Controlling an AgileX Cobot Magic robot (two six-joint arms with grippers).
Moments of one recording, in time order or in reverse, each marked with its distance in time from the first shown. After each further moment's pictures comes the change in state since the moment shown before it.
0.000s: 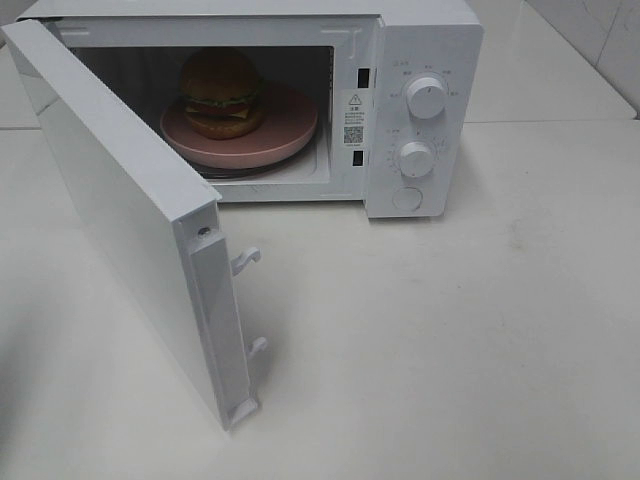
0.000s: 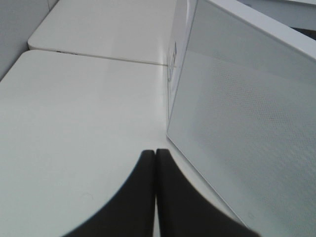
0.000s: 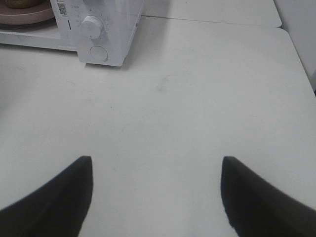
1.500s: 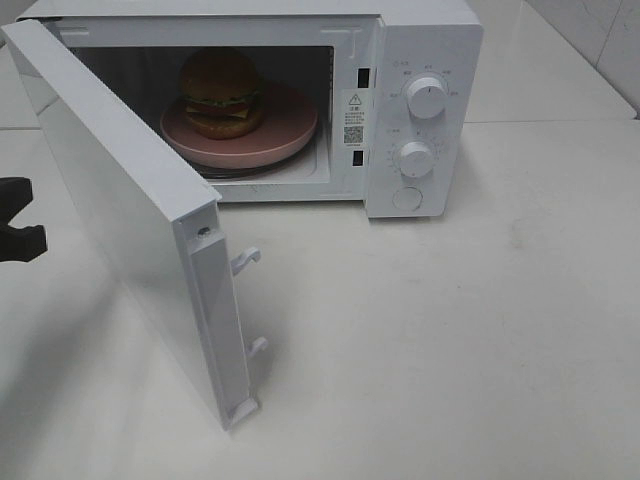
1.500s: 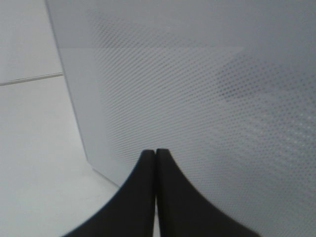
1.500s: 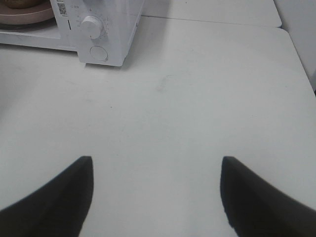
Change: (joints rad) left arm -0.155 0.767 0.035 0.481 -0.873 -0.242; right arm 0.000 0.000 0.000 0.000 0.000 0.000
